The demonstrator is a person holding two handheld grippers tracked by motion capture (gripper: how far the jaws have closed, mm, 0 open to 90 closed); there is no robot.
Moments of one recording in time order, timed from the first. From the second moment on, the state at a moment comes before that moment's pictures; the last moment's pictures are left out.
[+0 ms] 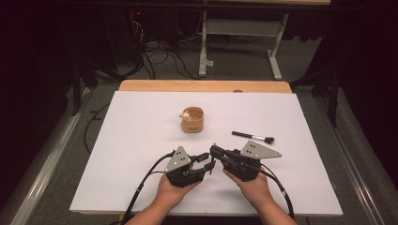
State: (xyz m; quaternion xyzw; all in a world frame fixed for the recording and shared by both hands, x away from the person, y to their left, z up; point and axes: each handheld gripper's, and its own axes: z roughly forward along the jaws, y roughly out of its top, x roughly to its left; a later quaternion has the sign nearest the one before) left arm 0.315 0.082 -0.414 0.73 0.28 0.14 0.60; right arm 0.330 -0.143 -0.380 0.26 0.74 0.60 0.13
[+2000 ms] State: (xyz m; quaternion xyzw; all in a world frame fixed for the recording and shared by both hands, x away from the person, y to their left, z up) left arm 0.314 0.090 -0.411 0.72 0.28 0.14 0.62; right arm 0.328 -0.141 -0.379 0.25 0.74 0.61 0.13
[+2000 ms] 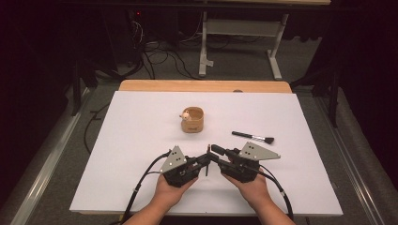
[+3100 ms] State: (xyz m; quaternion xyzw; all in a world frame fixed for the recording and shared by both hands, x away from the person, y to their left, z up) left arm 0.324 0.121 -0.401 0.70 0.31 0.17 0.62; right arm 0.333 -0.165 -0.376 0.27 0.74 0.59 0.18
